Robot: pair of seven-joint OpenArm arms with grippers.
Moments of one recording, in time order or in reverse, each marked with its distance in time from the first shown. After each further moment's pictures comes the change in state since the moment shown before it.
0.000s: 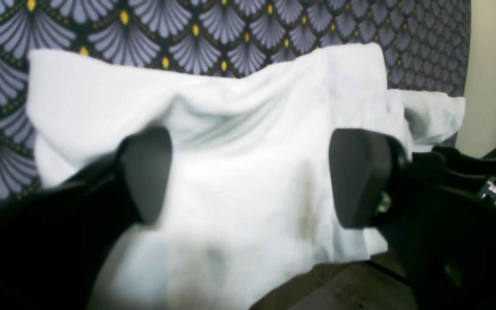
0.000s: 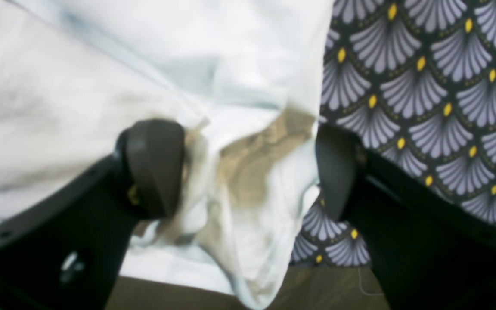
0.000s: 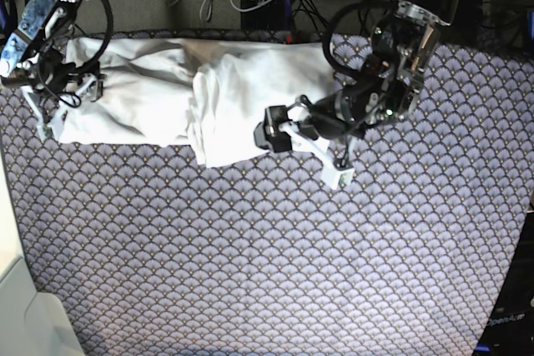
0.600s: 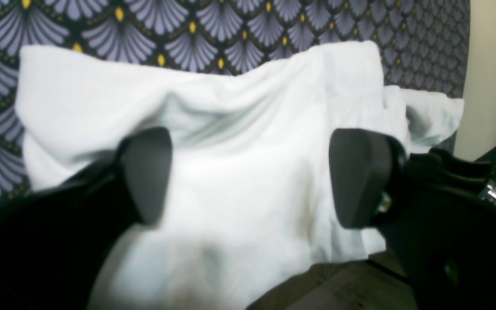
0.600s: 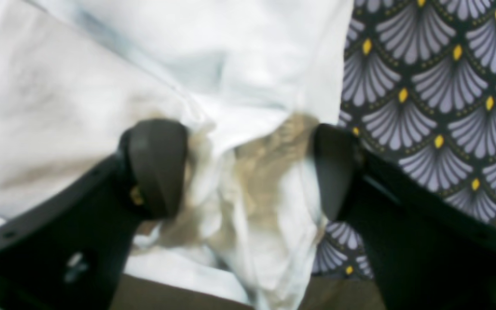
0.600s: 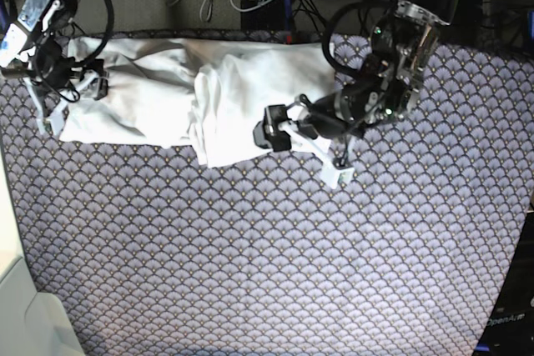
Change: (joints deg) left arm 0.2 0.1 0.0 0.0 0.0 0.0 0.0; right arm -2.1 0.0 0.3 -1.6 6.6 -0.8 1.2
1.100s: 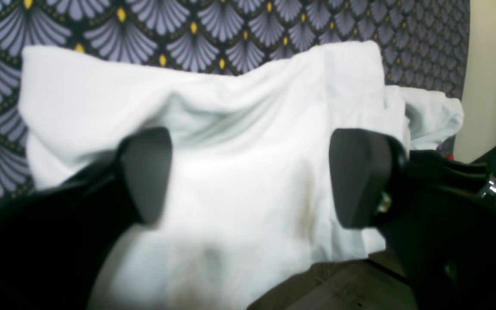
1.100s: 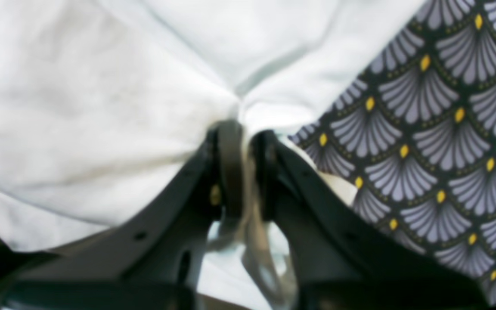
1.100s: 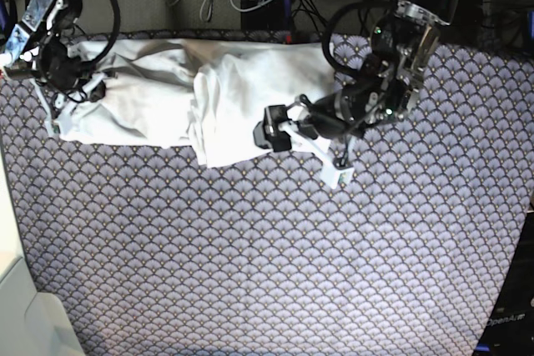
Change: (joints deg) left arm 0.0 0.0 0.0 0.0 0.0 0.0 0.0; right arm -0.1 -0.3 -2.2 0.5 1.8 0.5 -0.7
